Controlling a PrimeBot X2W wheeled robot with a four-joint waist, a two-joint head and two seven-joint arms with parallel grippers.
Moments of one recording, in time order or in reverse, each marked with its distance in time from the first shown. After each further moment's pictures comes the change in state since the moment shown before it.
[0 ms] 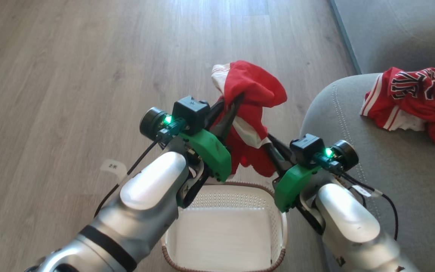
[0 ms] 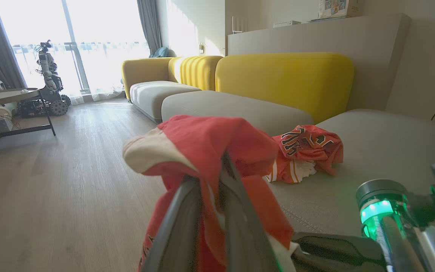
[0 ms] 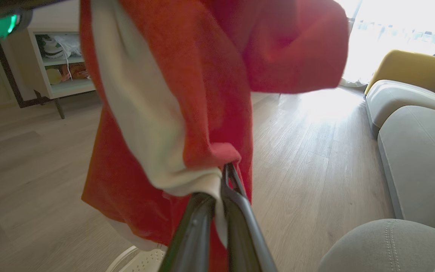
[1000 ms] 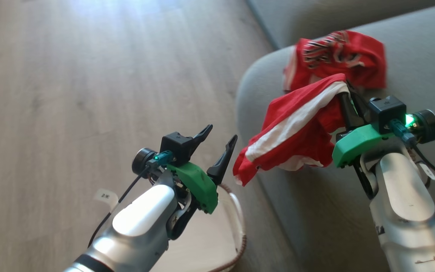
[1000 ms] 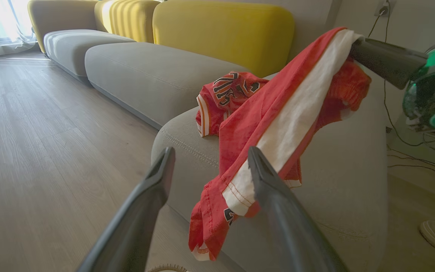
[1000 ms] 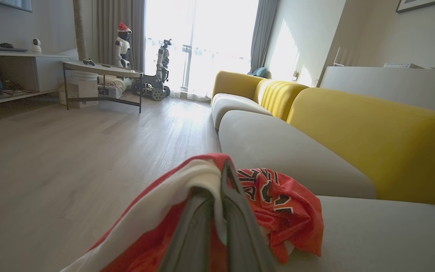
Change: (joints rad) left arm 0.135 0.035 -0.015 0.047 -0.062 -0.027 -0.017; right arm -0.014 -0.025 -0.445 -0.134 -0.247 0.000 -0.004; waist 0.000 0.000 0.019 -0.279
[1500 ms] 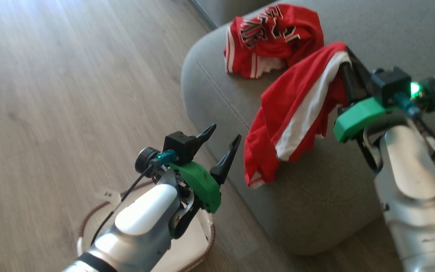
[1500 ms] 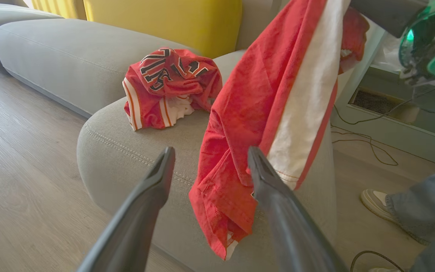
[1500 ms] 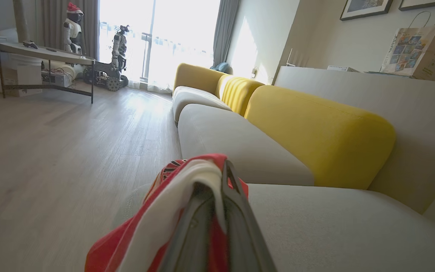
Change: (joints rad) left arm -0.006 -0.007 -0.014 0.001 -0.011 0.000 -0.001; right arm -0.092 -0.034 0.054 -0.029 0.012 0.000 0.020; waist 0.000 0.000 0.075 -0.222
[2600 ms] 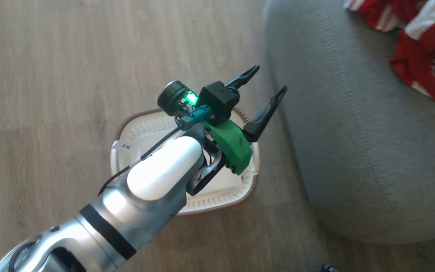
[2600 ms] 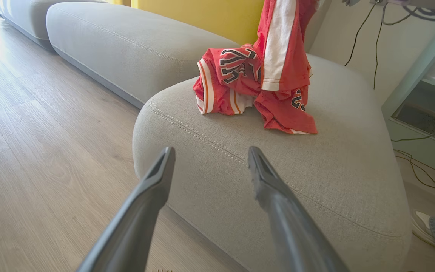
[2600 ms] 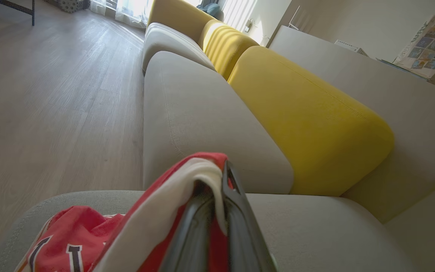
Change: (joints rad) left arm -0.228 0.004 -0.080 -0.183 0.095 0.024 0.071; right arm -0.621 -0.281 -0.296 0.443 -0.202 0.000 0.091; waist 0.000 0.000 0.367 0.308
